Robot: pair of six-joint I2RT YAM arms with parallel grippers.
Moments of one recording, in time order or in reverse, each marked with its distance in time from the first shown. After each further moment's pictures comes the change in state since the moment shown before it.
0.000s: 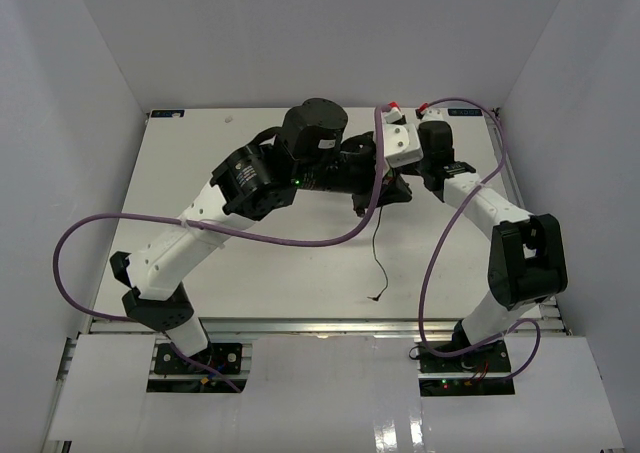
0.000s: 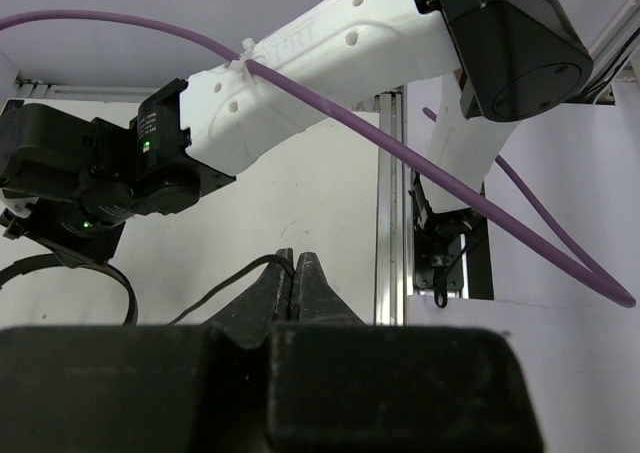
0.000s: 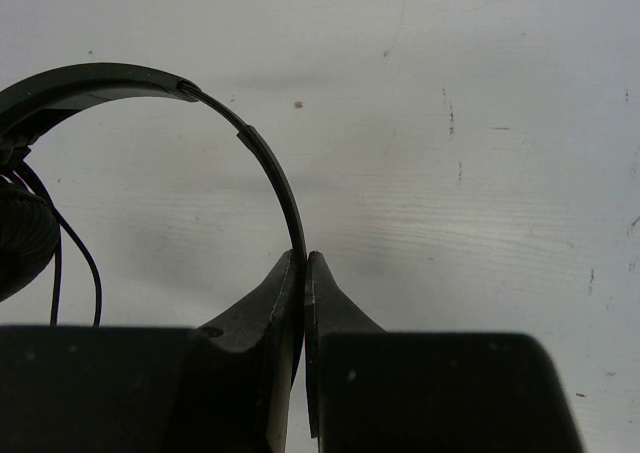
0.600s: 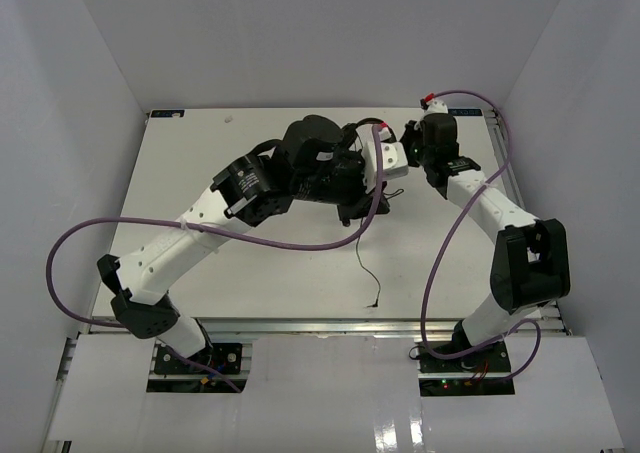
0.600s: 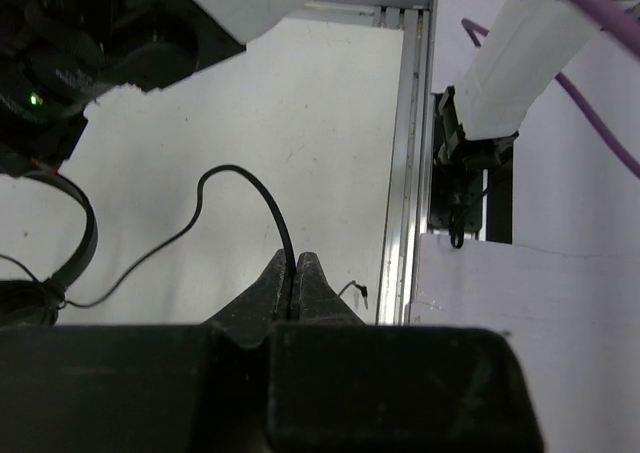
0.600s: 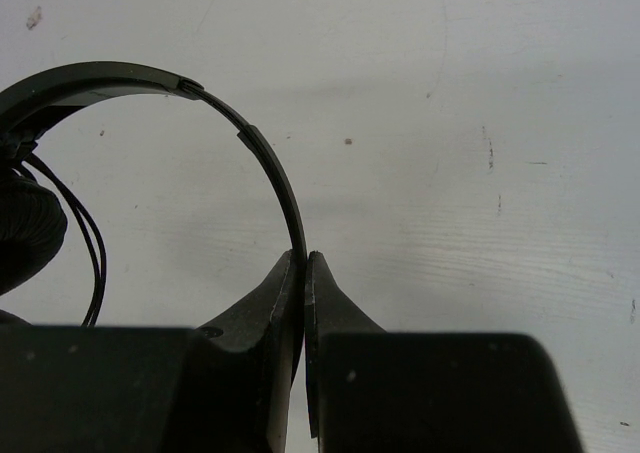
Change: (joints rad) left arm 0.047 -0.102 -0.263 0.015 -0.022 0.026; right arm -0.005 -0.027 0.040 0.015 -0.058 0.071
